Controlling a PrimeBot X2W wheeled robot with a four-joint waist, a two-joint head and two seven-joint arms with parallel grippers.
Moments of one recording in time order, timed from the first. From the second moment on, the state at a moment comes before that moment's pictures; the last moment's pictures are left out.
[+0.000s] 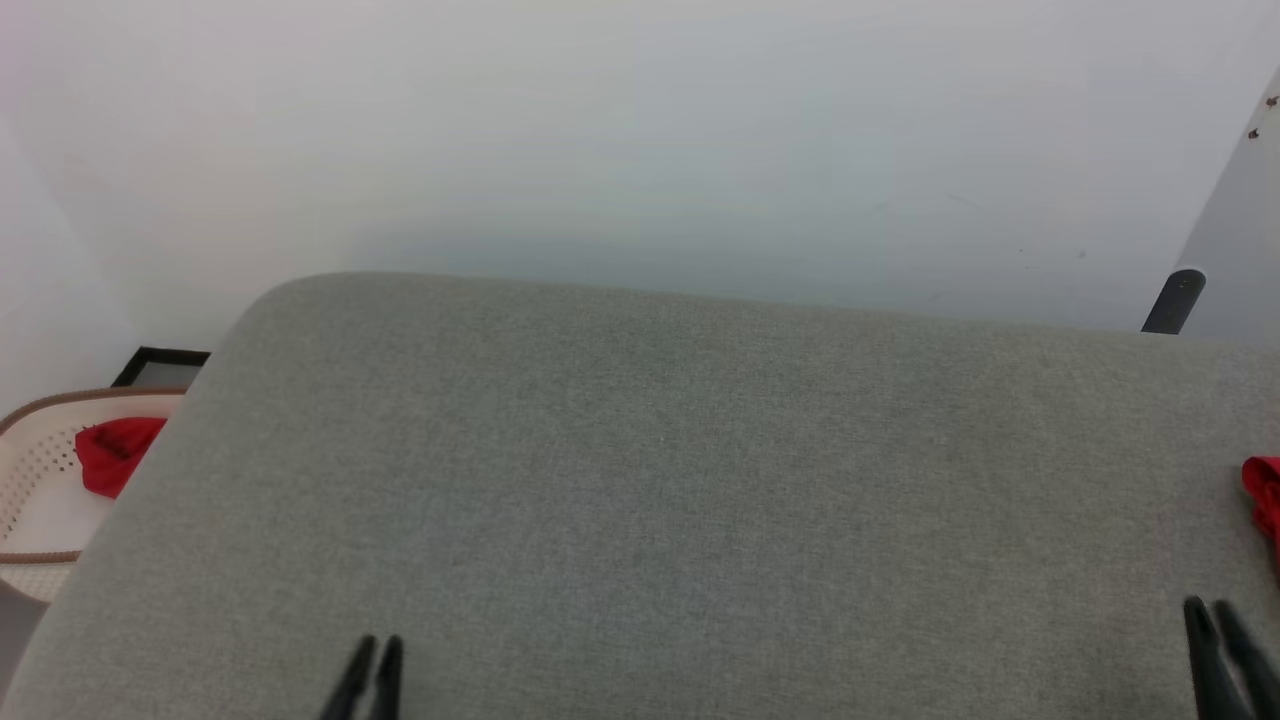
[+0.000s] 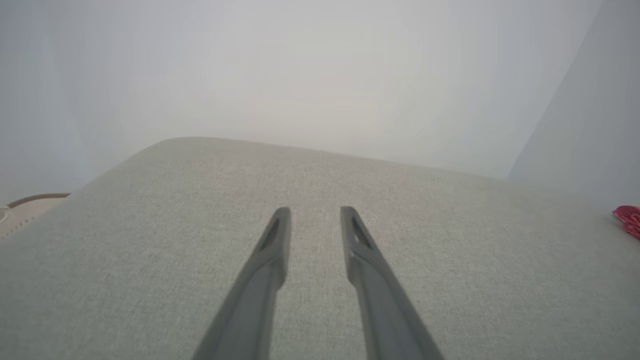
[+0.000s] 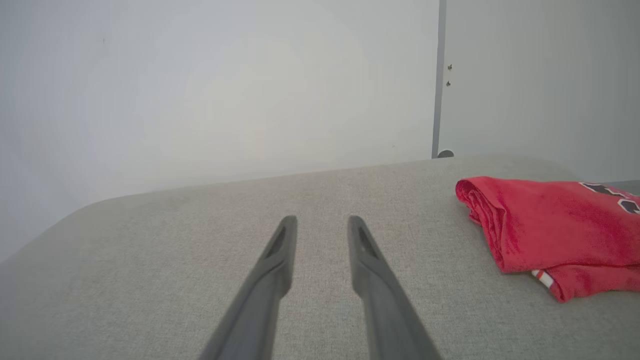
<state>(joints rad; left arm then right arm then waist) 0.19 0.19 -0.06 0.07 -0.34 -0.12 -0.26 0.22 -0.16 -0.17 -0.08 0.40 0.13 -0.02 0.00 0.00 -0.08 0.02</state>
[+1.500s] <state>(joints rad) 0.06 0.13 0.02 0.17 -0.96 -0.12 -0.08 0.07 -0.11 -0.14 0.09 0.99 0.13 0.04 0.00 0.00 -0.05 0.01</state>
